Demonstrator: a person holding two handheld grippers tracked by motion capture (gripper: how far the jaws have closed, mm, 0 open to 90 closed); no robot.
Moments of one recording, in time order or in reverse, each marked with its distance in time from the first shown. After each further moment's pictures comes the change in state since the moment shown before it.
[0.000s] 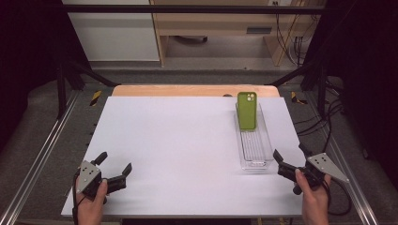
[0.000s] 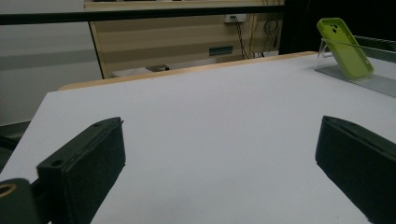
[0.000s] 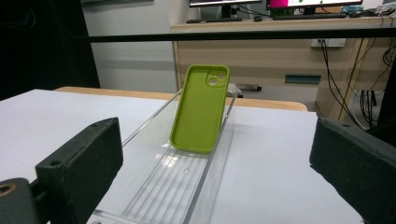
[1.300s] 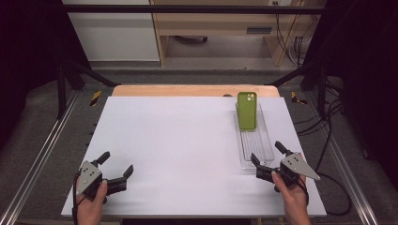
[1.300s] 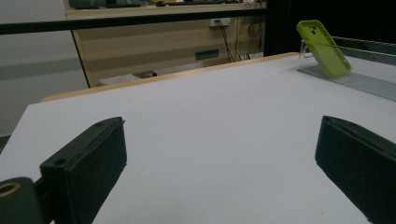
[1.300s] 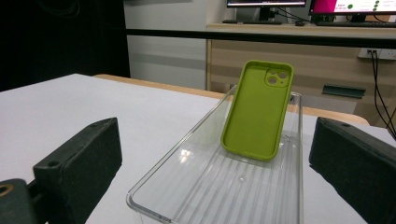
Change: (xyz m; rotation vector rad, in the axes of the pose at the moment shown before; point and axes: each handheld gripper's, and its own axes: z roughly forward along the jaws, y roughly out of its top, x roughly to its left) left arm -0.001 0.001 -0.001 -0.020 -0.064 0.033; right arm 0.043 -0.017 0.029 -0.011 0.125 -0.076
